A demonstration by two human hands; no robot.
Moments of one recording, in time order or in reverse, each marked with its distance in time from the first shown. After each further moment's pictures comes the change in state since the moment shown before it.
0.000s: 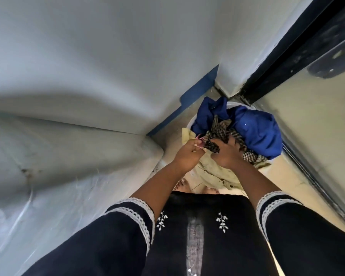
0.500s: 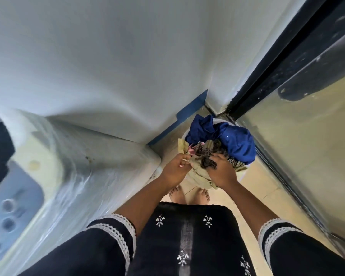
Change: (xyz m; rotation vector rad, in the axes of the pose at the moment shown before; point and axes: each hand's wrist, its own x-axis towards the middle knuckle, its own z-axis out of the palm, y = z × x) left_hand -0.117 0.029 -0.027 -0.014 -0.007 0.058; right_hand -0.135 -0.008 -0.029 0.257 0.273 -0.177
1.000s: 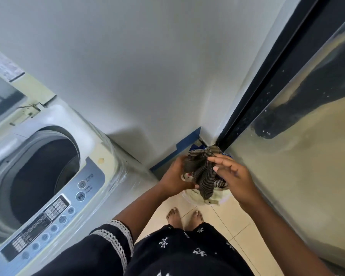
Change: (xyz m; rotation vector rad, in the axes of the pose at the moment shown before) left_hand -0.146 0.074 -0.041 0.156 -0.002 0.367; right_hand -0.204 -0.137 -0.163 0.695 0.072 -0.327
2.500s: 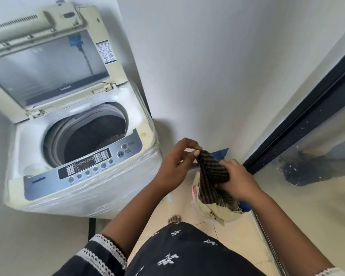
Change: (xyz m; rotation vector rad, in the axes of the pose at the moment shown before) left_hand -0.153 0.085 -0.011 -0.389 0.529 0.463; right_hand -0.016 -0.045 0.015 -1.040 -0.393 -0.146
